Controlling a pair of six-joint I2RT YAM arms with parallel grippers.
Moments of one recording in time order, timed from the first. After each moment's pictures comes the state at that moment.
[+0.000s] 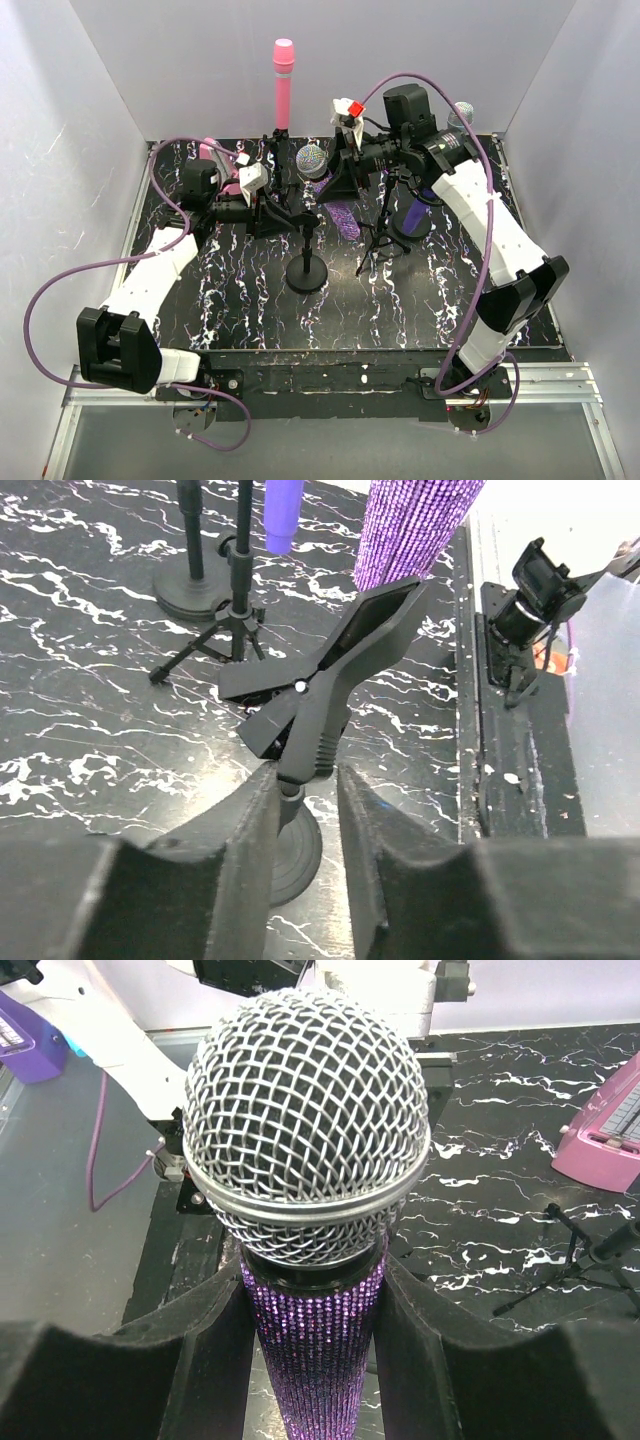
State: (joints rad) left arm -0.22 1.32 1.07 -0.25 1.18 0.32; right arm 0.57 1.71 2.00 -0.81 -1.13 -0.33
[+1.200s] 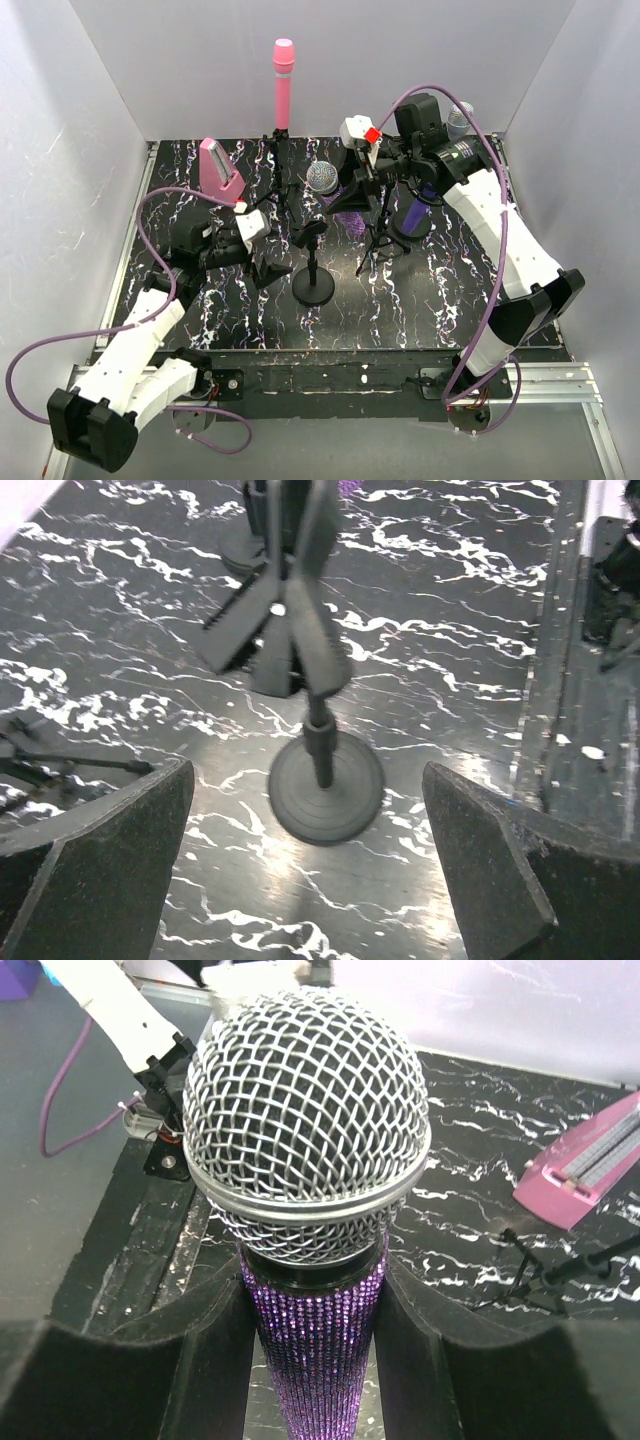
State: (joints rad) left arm -0.34 0.89 0.78 -0.26 0.82 0.34; right arm 0.56 1.61 1.91 -0.89 -1.15 -0.59
